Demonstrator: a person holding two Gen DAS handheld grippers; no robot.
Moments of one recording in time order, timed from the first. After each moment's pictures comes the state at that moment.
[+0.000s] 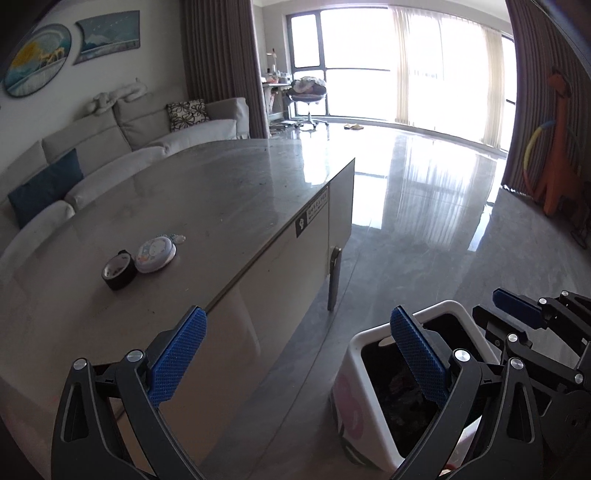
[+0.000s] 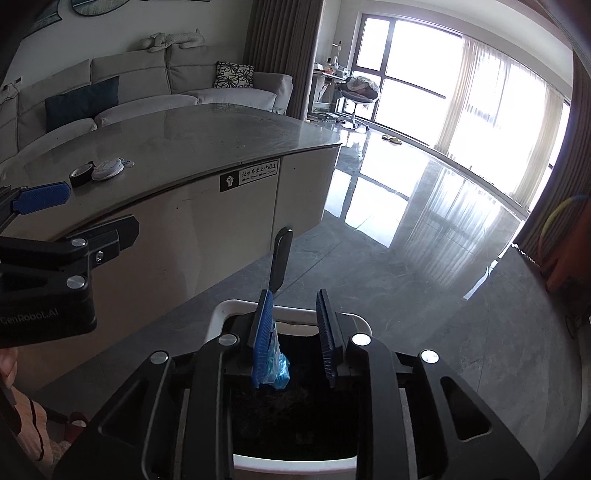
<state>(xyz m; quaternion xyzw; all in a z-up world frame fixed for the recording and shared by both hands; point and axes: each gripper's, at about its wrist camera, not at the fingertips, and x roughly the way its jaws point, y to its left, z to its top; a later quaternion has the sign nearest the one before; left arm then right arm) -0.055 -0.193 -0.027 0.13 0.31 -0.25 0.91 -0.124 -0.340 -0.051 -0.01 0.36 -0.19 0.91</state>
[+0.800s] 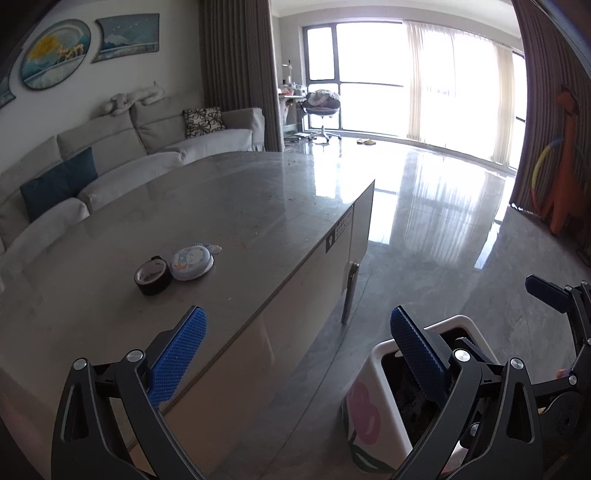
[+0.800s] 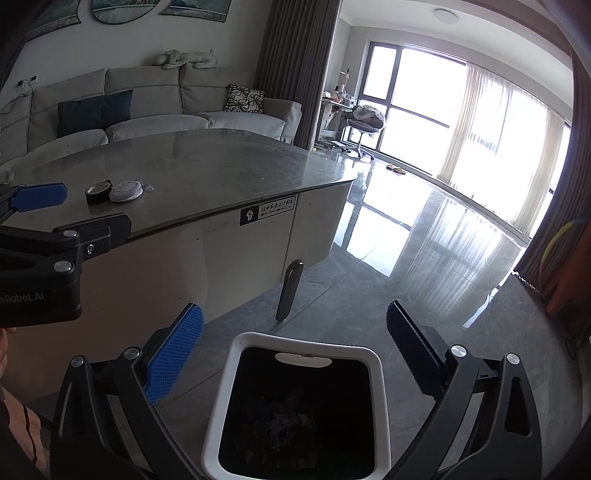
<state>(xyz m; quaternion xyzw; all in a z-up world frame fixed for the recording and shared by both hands) -0.050 -0.159 -0.009 0.11 0.29 -0.23 0.92 -0.115 -0.308 -0.029 -0.04 0.30 -0.17 0.94</state>
